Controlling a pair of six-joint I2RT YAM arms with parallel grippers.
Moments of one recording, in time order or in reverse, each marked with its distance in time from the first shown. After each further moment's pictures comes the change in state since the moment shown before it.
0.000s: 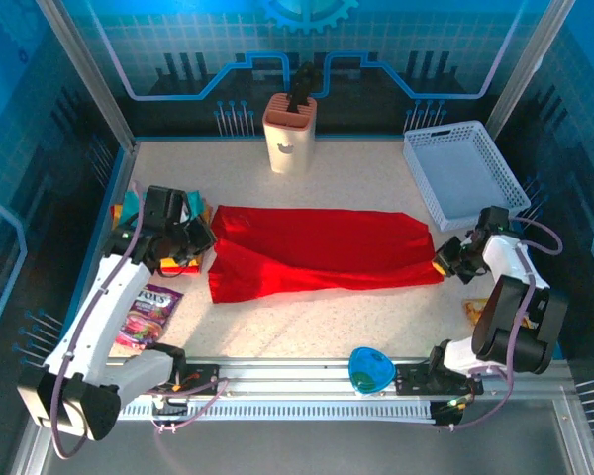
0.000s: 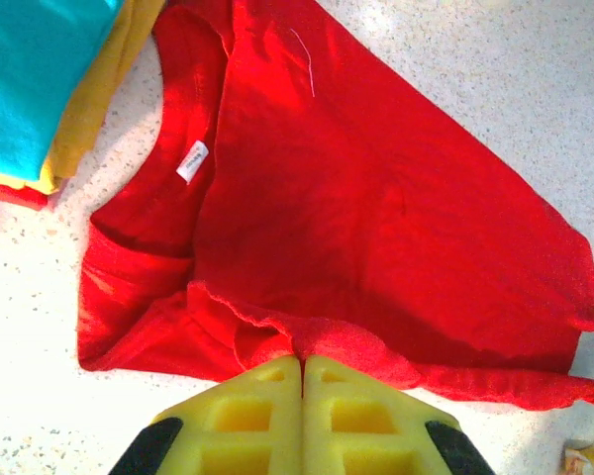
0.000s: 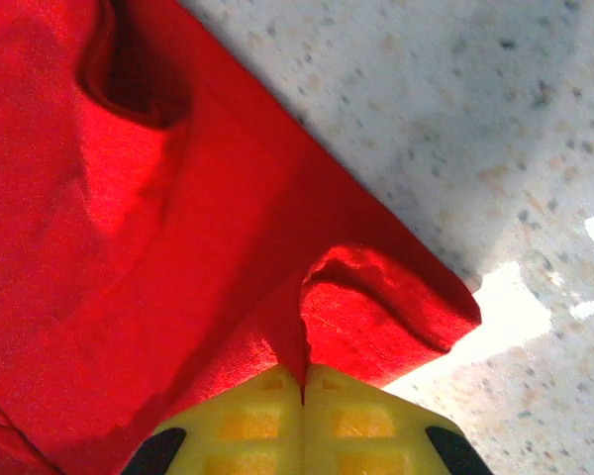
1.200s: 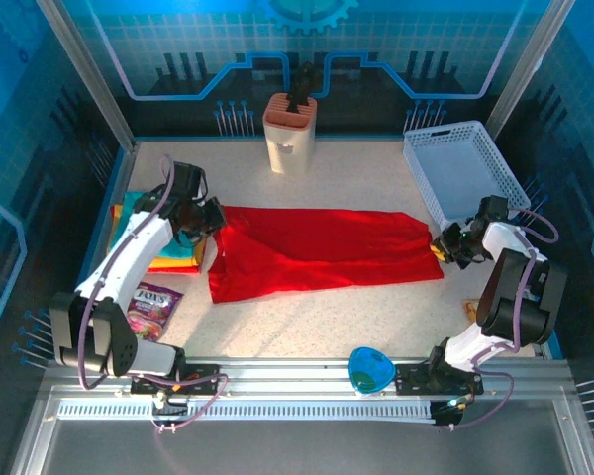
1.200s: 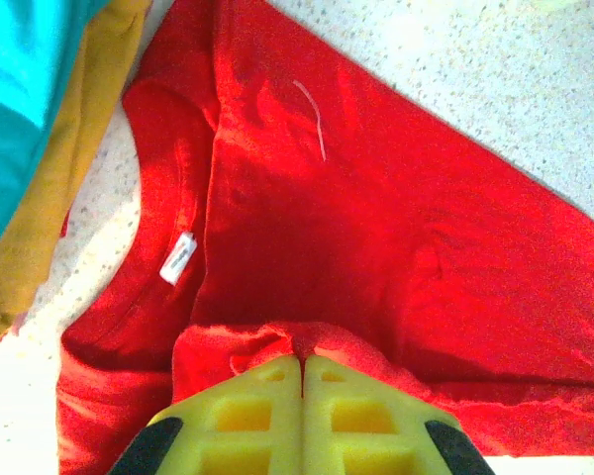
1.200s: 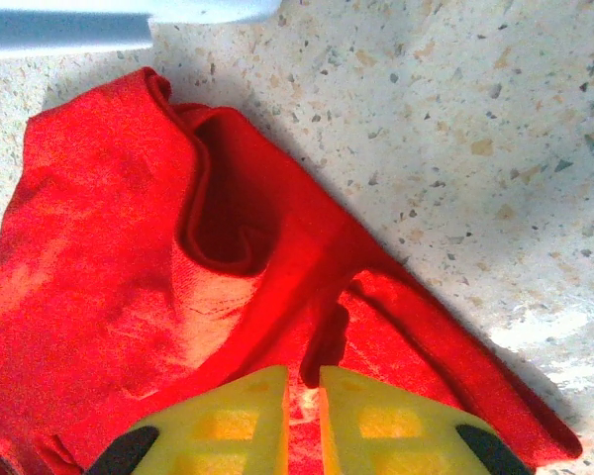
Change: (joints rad) left arm 0.021 0.332 0.111 0.129 -0.010 0.098; right arm 0.000 0.152 0.077 0.134 -0.066 0.048
